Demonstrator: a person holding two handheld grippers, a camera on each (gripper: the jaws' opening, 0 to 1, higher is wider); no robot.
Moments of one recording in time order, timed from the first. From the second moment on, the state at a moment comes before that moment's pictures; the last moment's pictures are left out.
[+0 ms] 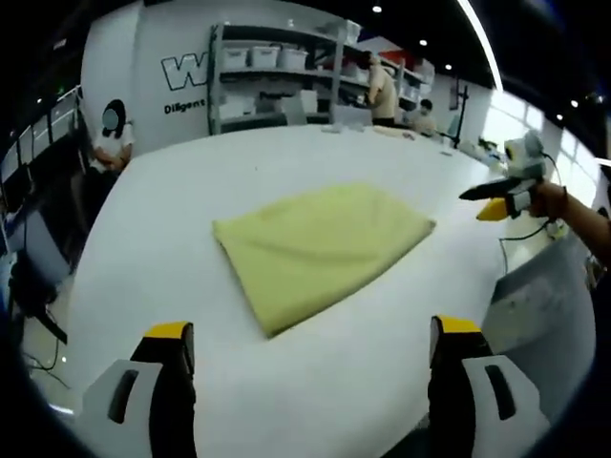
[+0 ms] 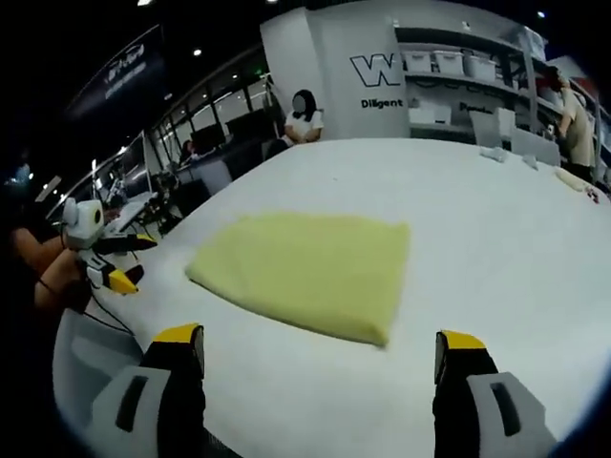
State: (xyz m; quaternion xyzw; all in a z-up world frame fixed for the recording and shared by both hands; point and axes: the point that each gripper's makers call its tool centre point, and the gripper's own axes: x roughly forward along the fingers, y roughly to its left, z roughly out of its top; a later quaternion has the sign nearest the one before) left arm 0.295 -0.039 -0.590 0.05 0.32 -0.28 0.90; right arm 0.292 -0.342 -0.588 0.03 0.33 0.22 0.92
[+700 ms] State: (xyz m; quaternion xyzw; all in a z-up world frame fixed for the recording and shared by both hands) left arm 0.271 -0.042 -0.578 0.04 0.31 -0.27 0.91; right arm 0.266 -0.335 -0.570 0.05 0.31 0.23 0.92
